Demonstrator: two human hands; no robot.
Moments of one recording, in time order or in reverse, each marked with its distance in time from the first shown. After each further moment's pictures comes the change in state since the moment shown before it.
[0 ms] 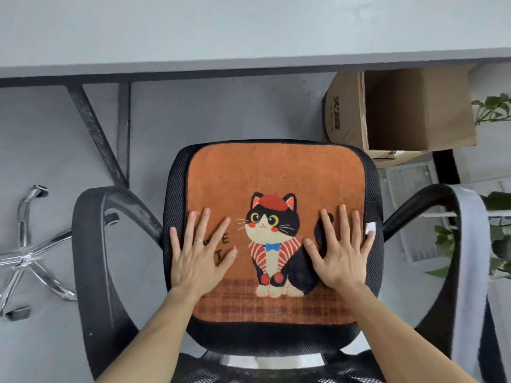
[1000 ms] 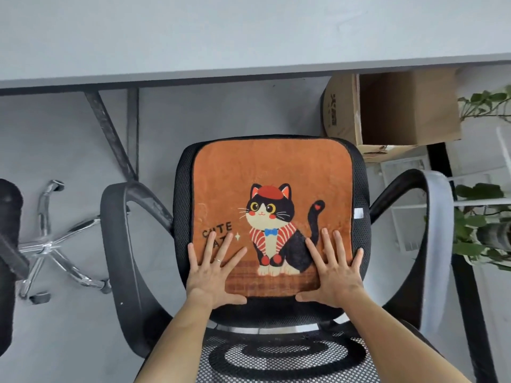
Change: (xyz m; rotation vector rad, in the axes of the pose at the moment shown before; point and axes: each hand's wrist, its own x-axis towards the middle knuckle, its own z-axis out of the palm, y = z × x) left_hand -0.059 0.029 -0.026 0.233 -0.596 0.160; right_hand -0.062 0.006 -0.031 -0.332 -0.637 -0.180
